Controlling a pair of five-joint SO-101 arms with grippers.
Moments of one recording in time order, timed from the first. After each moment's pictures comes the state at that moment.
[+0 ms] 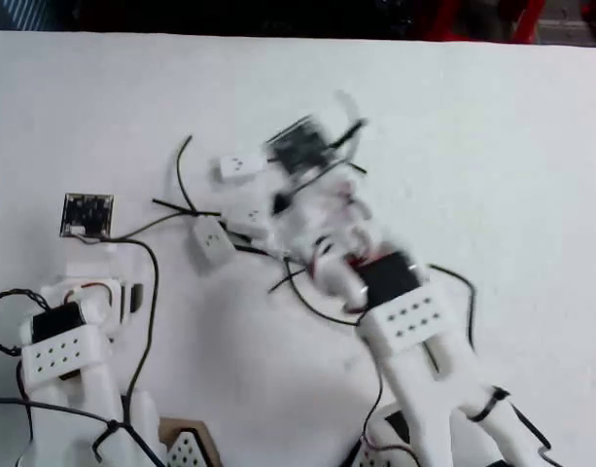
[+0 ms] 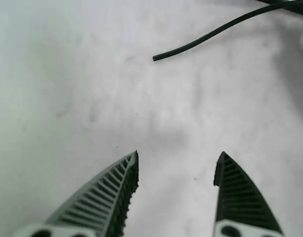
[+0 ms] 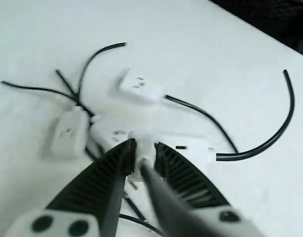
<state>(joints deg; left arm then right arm) -28.4 -50.4 73.1 48.8 -22.3 -23.7 -38.0 39.3 43.3 11.7</state>
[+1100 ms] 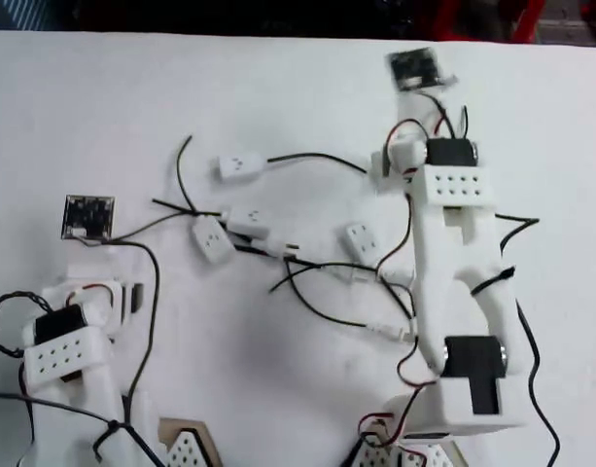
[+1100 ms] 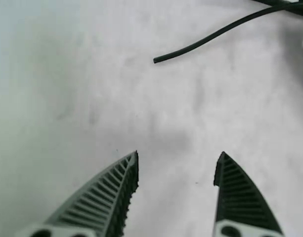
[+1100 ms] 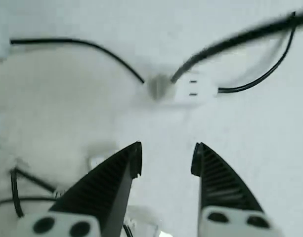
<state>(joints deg) -28.4 -50.5 74.6 46.3 -22.3 -4.0 -1.3 4.9 69.4 18.7</state>
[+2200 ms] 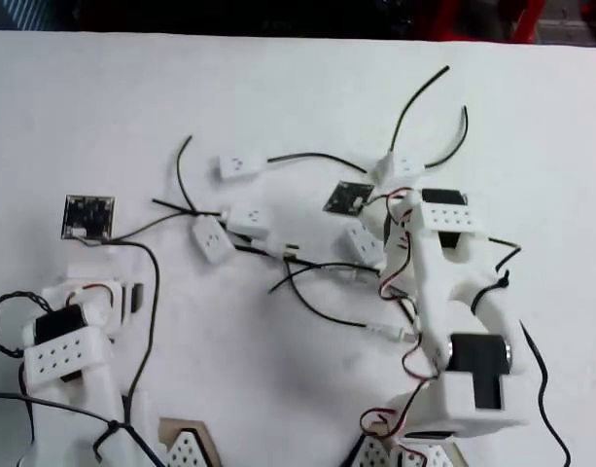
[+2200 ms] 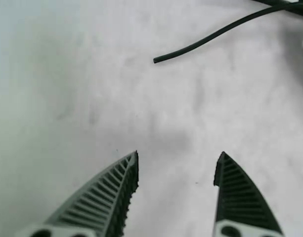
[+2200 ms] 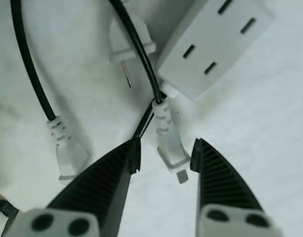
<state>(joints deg) -28.4 -50.5 74.6 46.3 -22.3 0.4 1.9 29.3 68.7 65.9</state>
